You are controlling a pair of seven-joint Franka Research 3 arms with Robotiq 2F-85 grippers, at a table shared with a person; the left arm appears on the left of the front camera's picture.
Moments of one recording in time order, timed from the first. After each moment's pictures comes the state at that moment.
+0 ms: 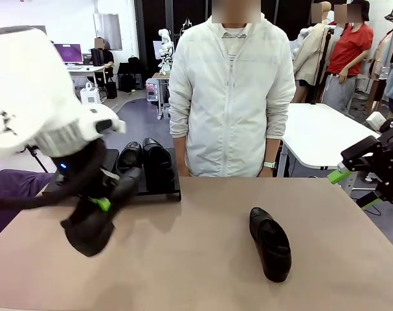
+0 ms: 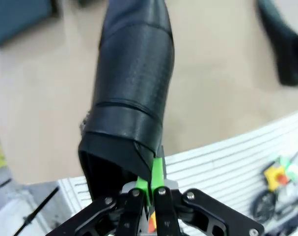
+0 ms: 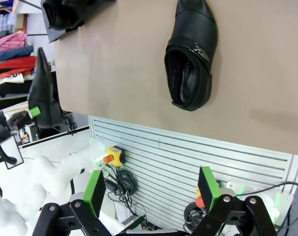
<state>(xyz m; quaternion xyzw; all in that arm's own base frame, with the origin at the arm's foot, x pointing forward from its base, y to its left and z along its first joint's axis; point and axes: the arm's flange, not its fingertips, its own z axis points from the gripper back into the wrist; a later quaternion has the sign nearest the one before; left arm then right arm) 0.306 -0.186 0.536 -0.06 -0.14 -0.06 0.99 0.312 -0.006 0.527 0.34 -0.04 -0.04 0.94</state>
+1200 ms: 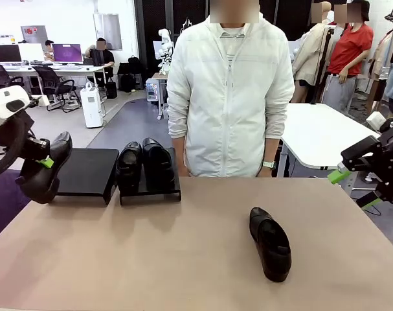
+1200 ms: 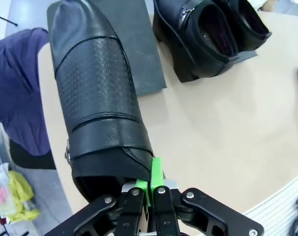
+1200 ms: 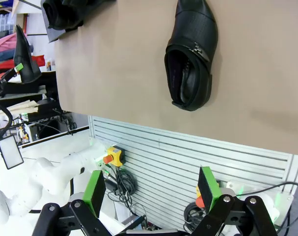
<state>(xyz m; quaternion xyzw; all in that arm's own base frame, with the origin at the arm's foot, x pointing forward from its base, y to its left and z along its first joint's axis) 0.442 0.024 0.523 -0.09 -0.25 -0.11 0.96 0.312 -0.006 0.527 0.34 -0.04 -0.04 0.94</state>
